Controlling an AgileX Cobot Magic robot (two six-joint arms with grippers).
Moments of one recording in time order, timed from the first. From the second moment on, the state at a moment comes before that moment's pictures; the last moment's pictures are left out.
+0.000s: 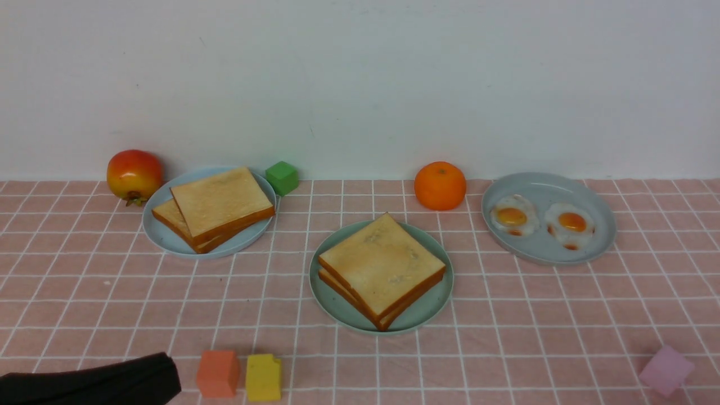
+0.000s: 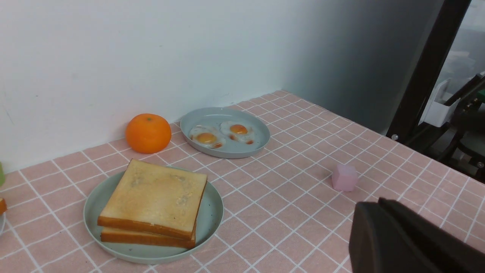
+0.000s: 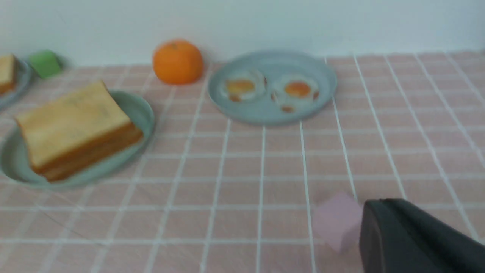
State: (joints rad) right arm 0.04 0.06 -0.10 0.08 0.40 -0.03; left arm -0.85 0.37 -0.35 0.03 0.11 -0.19
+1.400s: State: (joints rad) right arm 0.03 -0.01 0.02 -0.02 0.39 0.05; left arm -0.70 0.30 -0.34 0.02 0.11 -0.15
